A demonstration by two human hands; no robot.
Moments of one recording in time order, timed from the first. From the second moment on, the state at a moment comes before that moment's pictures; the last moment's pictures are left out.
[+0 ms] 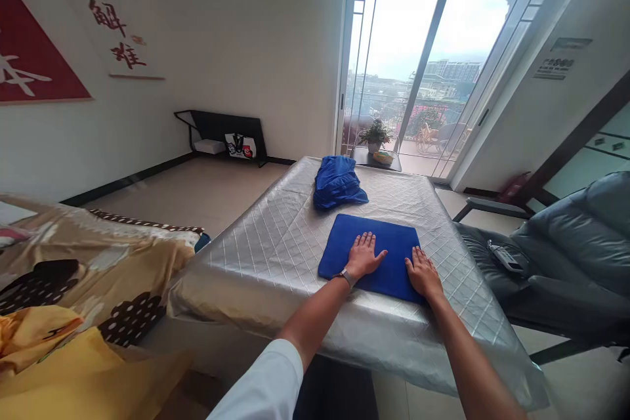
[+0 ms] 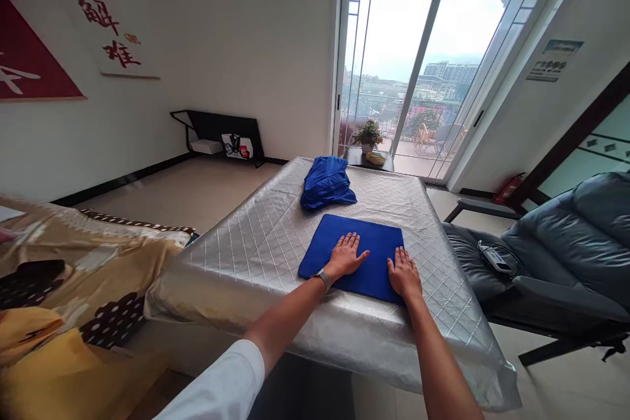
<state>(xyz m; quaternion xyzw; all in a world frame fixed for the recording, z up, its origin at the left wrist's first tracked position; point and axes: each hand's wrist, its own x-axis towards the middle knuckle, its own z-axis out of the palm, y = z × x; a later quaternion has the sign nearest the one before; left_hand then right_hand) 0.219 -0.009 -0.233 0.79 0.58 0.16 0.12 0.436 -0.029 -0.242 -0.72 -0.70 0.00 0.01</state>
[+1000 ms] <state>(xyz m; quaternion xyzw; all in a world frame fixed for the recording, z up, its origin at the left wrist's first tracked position) 0.120 -0.022 -0.236 0.71 0.69 0.10 0.08 0.432 0.011 -0.237 -0.72 -0.70 0.02 0.01</state>
